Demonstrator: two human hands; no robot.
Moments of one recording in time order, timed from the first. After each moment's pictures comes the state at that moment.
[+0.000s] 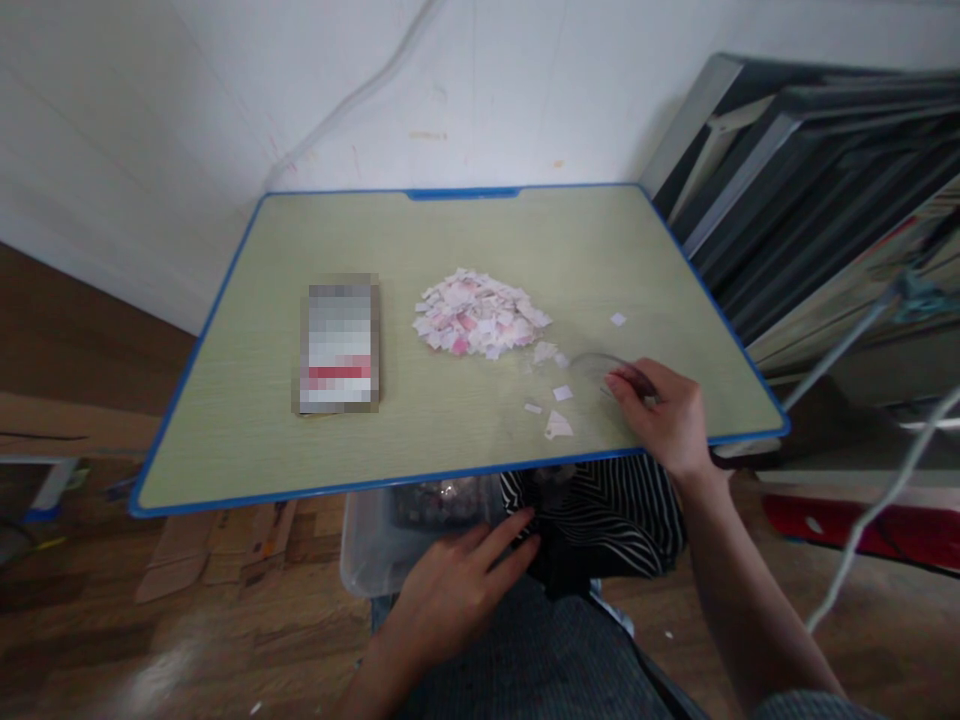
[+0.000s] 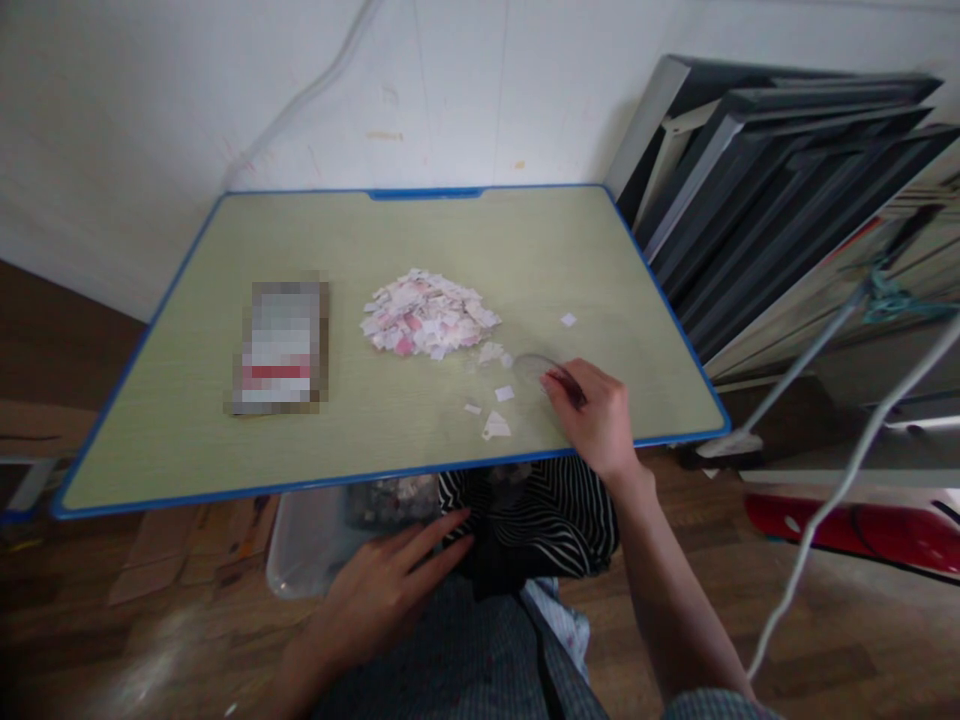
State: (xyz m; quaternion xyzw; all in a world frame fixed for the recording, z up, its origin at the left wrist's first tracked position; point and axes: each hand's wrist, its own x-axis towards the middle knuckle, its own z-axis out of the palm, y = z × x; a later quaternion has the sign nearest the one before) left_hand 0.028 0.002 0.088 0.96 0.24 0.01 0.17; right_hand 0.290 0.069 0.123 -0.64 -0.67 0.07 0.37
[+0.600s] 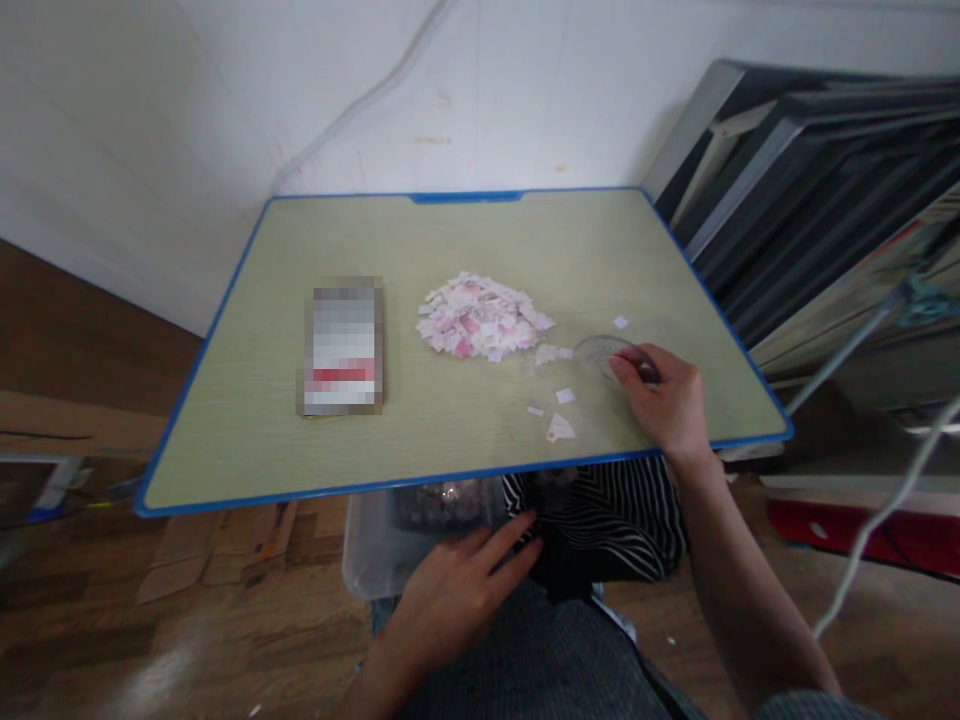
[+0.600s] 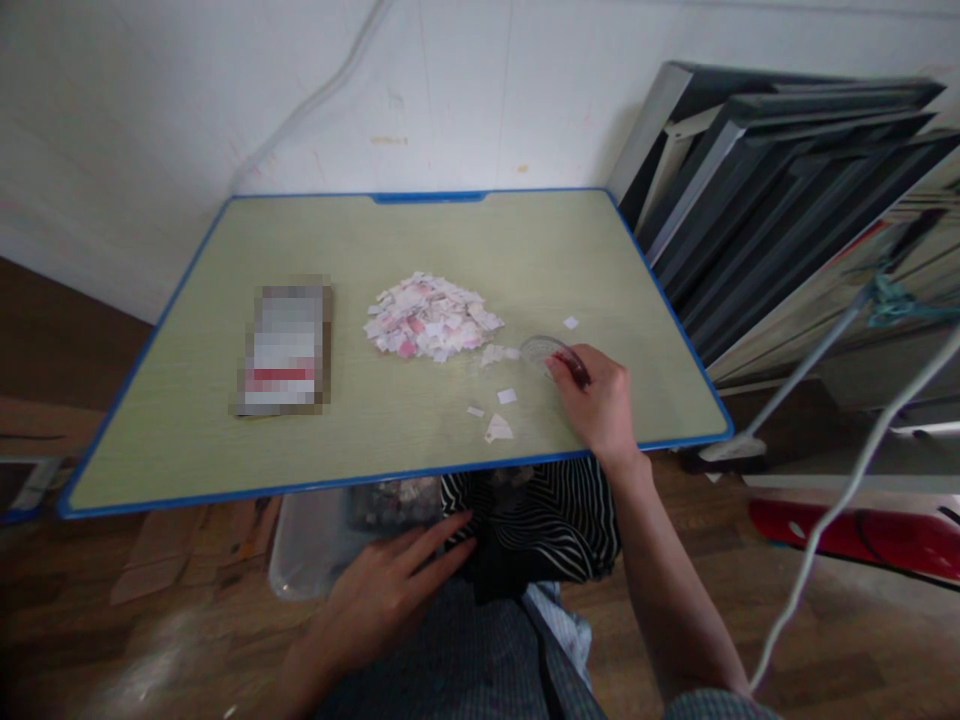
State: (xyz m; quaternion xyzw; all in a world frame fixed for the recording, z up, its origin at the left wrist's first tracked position) left_hand 0.029 0.001 0.088 0.95 0.24 0.01 0.17; right_hand 0.294 0.089 0.116 -0.68 -0.62 0.07 0.39
